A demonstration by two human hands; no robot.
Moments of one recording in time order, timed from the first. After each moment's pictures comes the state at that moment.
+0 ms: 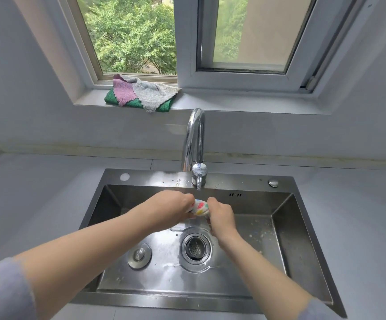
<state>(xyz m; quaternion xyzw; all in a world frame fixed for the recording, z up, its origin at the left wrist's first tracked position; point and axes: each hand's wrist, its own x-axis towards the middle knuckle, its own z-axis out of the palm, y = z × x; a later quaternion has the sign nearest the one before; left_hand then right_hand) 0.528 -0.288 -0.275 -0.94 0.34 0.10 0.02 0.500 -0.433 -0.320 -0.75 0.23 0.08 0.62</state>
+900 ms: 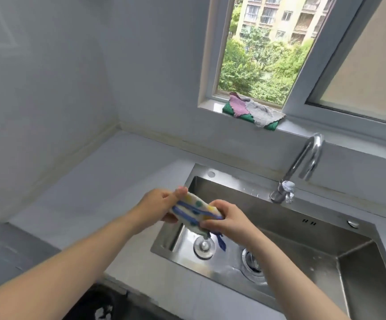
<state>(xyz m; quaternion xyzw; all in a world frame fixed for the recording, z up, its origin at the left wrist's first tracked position) 0.384 -0.026 -0.255 -0.76 -0.14 0.11 -0.63 0.422 -0.233 -0.262 -0.81 -0.15 0.26 0.50</state>
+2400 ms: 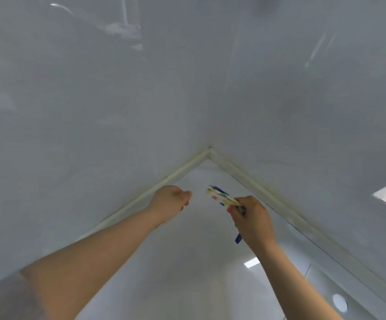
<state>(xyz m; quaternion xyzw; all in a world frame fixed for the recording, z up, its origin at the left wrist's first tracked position) 0.572 0.290 -0.321 -0.73 -0.40 0.01 -0.55 0.686 0.102 -0.349 -0.89 -0.29 0.11 0.33</state>
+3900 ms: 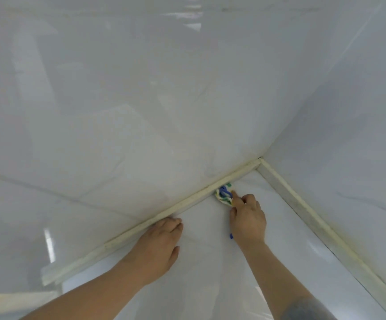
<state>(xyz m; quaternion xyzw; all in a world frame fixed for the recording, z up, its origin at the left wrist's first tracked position) 0.486 0.362 -0.451 -0.97 -0.18 -0.03 -0.17 0.710 0.253 -0.472 -0.91 -0.38 -0.06 0.17</state>
